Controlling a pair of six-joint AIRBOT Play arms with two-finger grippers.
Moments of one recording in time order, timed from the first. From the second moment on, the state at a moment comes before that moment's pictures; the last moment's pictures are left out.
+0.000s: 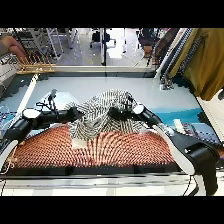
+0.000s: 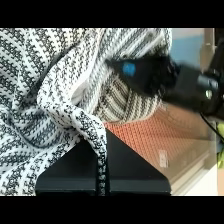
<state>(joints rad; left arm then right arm) -0.08 -1.35 1.06 0.47 -0.85 -1.18 0.33 -1.81 1.45 -0.62 0.65 1.46</state>
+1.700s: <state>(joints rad) 0.68 -1.02 1.04 1.19 -1.23 -1.30 0.51 -1.43 1.78 -1.34 1.34 1.47</state>
